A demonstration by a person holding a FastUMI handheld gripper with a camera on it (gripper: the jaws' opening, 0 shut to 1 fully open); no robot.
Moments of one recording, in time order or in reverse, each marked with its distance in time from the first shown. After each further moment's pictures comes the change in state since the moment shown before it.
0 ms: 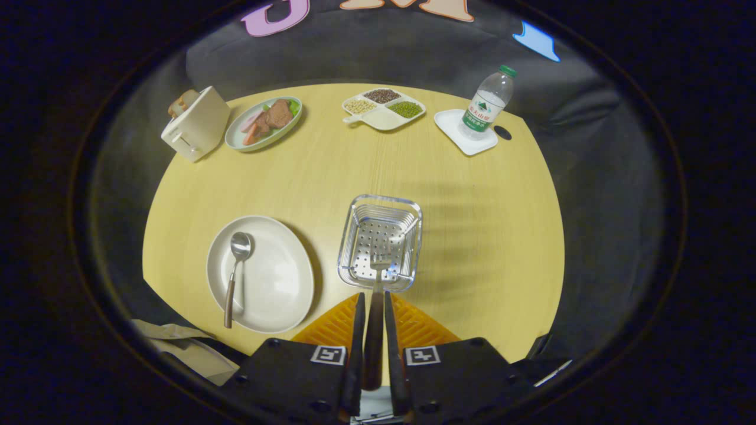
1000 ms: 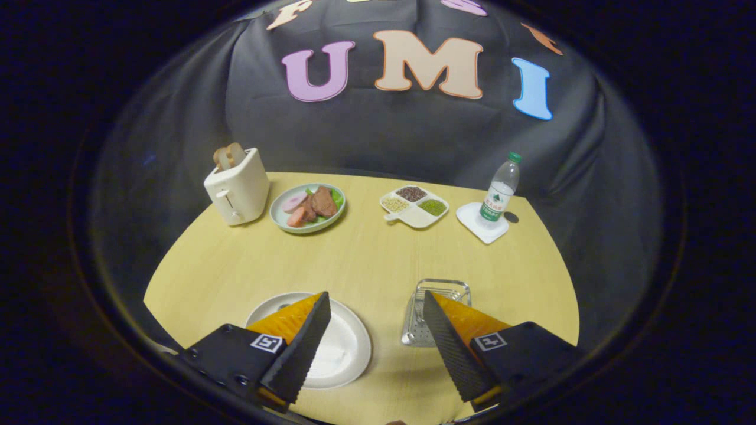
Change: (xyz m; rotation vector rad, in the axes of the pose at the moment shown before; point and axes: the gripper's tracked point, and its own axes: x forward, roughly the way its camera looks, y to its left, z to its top) arm -0.037 0.085 0.059 -0.003 -0.561 0.052
